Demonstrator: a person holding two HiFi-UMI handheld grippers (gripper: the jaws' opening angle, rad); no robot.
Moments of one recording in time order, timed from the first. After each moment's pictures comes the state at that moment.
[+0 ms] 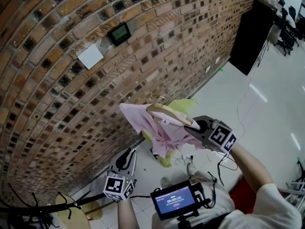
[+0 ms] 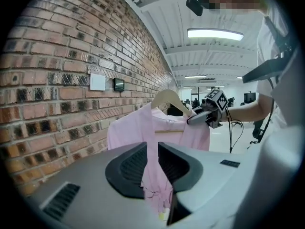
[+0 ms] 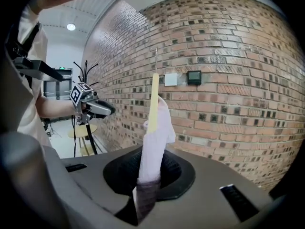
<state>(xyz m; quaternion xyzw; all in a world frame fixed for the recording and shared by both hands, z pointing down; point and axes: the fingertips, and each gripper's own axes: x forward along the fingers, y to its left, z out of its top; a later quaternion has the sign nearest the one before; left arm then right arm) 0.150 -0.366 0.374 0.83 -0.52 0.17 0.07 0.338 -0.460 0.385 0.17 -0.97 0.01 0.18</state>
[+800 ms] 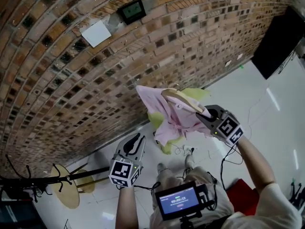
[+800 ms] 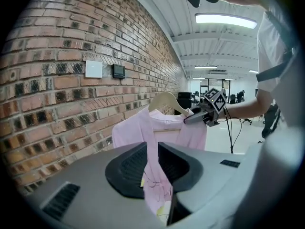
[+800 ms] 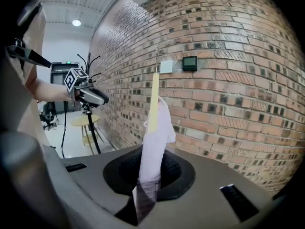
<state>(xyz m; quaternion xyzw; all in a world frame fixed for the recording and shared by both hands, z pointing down) 0.197 -0.426 0.423 0.79 -0.57 0.21 0.11 0.371 -0.557 0.460 0.13 -0.97 -0.02 0.22</state>
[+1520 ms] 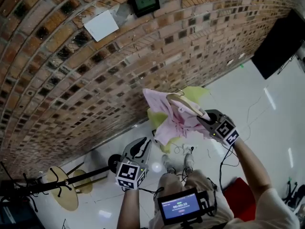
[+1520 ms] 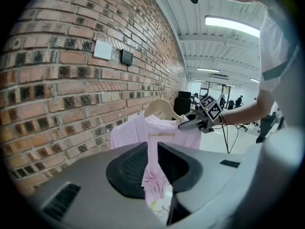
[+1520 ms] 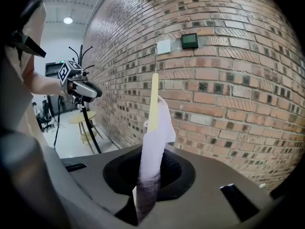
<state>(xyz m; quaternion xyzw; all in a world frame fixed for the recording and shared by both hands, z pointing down) 0.140 -0.444 0.483 0.80 -0.55 0.20 0.16 0.302 -0.586 0.542 0.14 -0.96 0.01 0.24</state>
